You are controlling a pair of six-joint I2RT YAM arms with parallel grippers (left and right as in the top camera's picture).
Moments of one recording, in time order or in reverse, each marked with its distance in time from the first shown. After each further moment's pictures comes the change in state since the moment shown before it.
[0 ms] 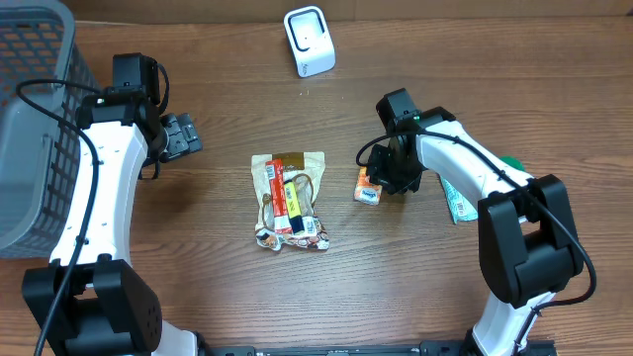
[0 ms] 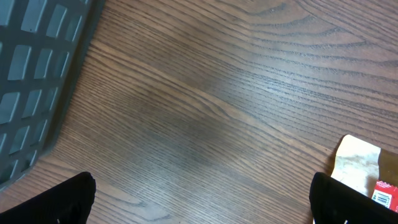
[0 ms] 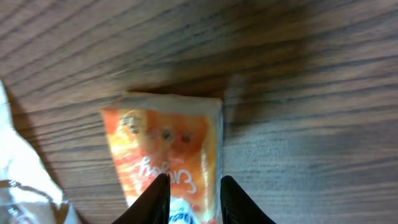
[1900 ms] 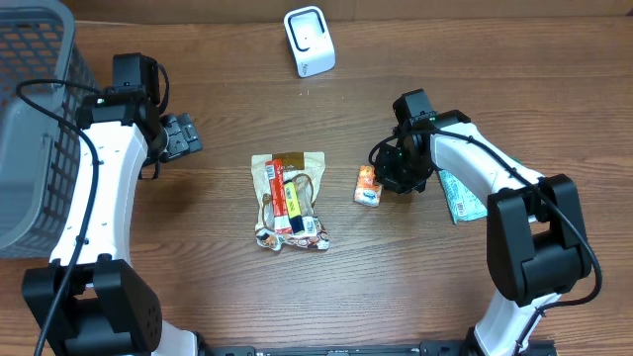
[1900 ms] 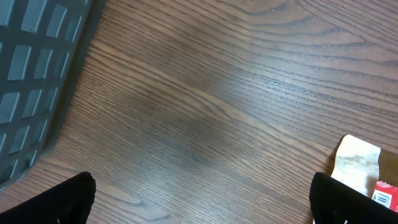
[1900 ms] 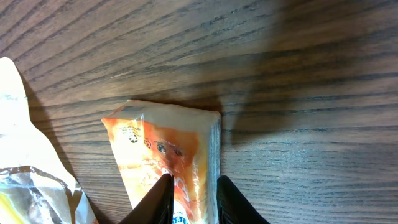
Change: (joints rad) left arm 0.000 0.000 0.000 0.000 0.000 0.000; right arm -0.068 -0.009 -0.040 0.049 -0.126 -0.072
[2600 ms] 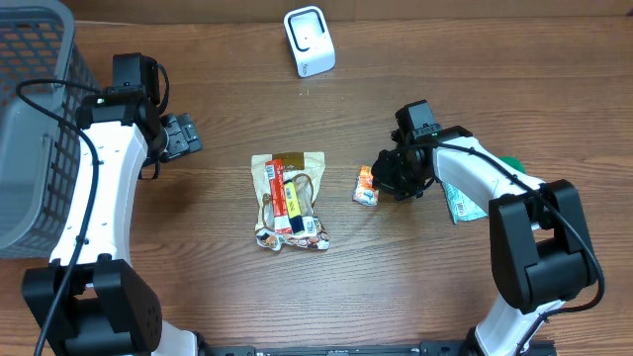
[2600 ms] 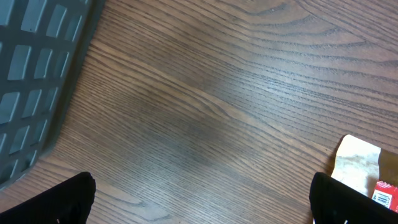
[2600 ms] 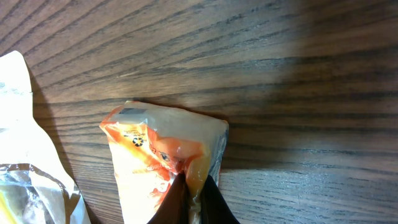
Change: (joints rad) left arm 0.000 0.000 0.000 0.000 0.000 0.000; right arm 0.000 -0.036 -0.127 0.174 -0.034 -0.018
